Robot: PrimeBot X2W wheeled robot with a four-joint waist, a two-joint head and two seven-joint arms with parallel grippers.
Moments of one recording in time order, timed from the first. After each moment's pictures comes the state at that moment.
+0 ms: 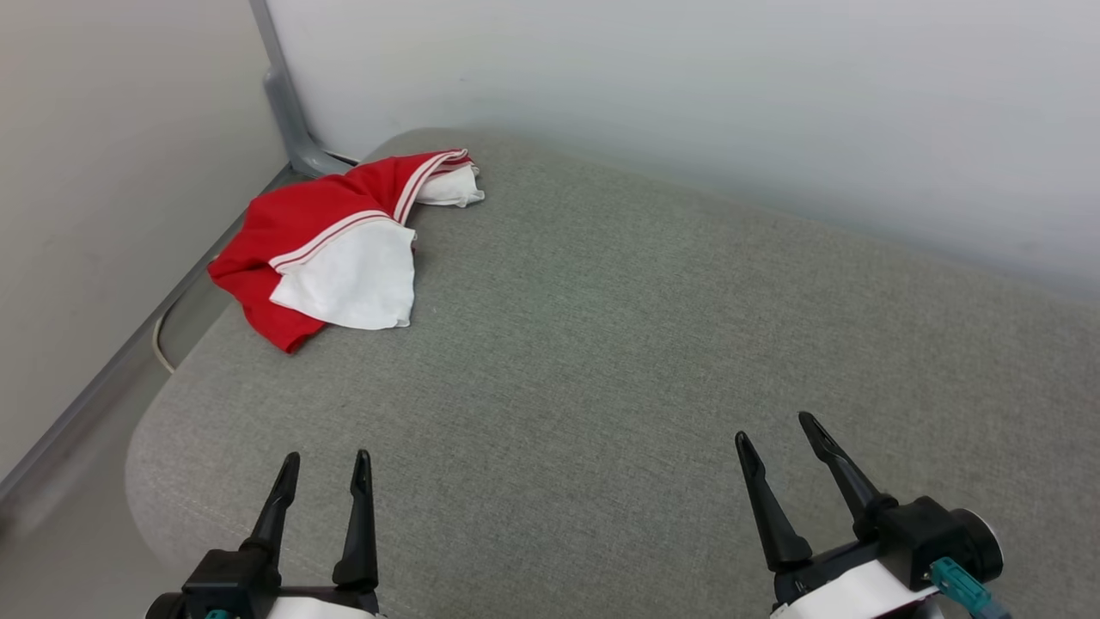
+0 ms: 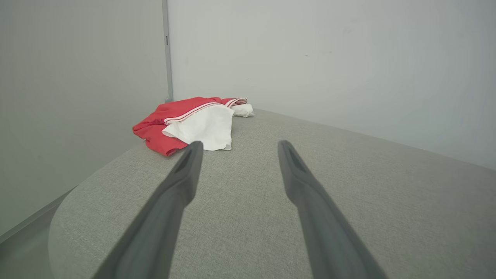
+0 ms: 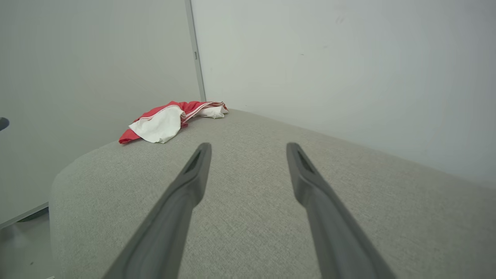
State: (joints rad) left arm 0.12 0.05 -0.03 0.01 -0.17 -0.05 -0.26; right arm 0.01 -0.05 0.17 0.11 0.09 0.13 -0.26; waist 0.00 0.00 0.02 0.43
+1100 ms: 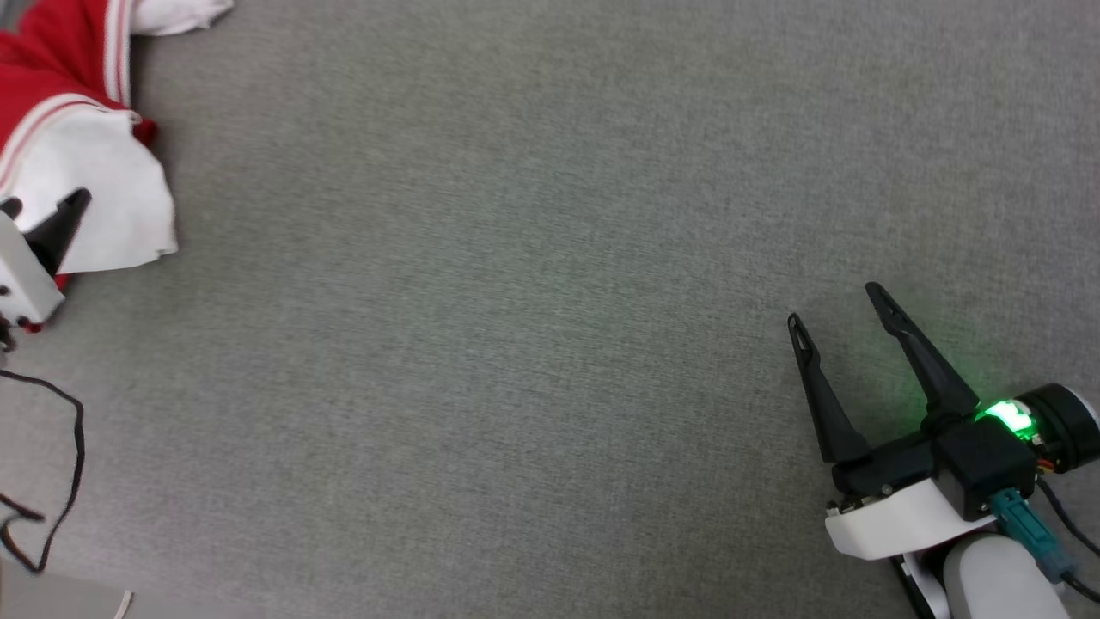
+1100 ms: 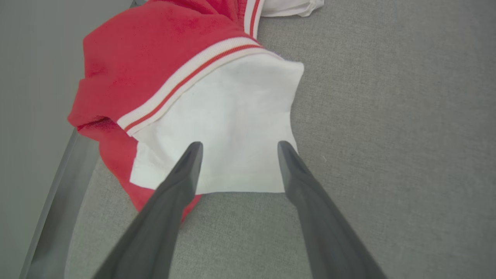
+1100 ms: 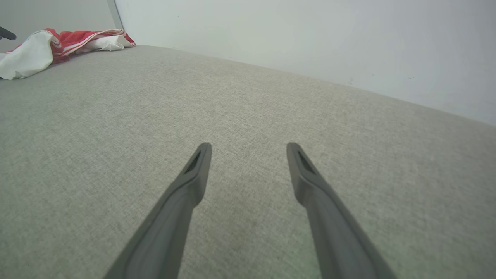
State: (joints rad) left arm -0.70 0.66 -0.10 0.52 -0.73 -0.13 0.48; right arm -0.13 -0.14 0.13 -0.04 -0.07 0.13 -0.26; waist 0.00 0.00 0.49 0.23
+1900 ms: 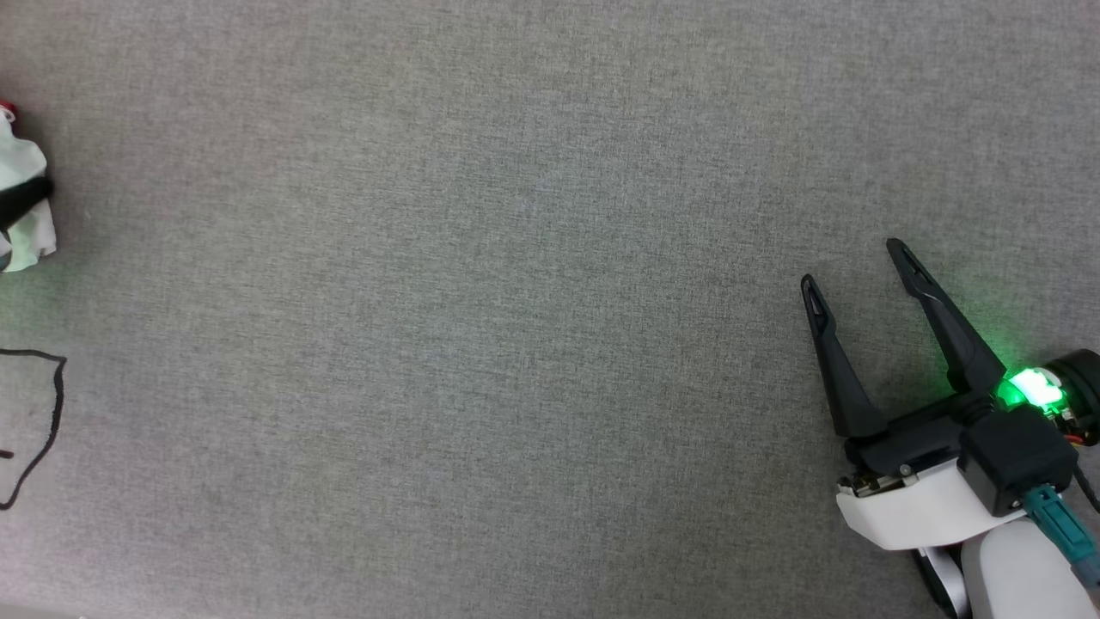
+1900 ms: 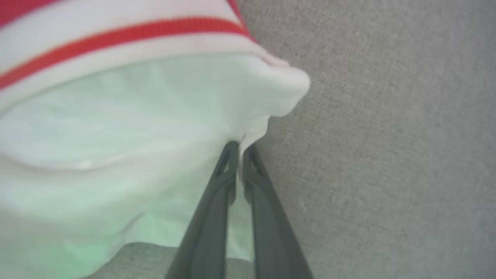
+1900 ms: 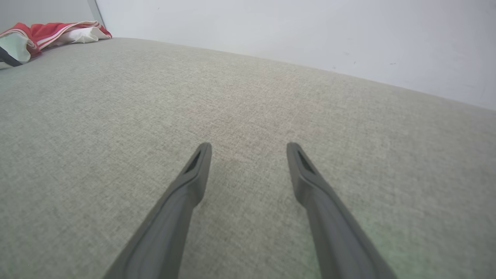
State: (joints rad) left arm -0.89 0.72 -0.23 0.74 -1.05 -0.13 0.72; right arm -0.16 -0.16 0.13 -0.09 -0.10 0.13 -0.27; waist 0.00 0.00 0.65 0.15
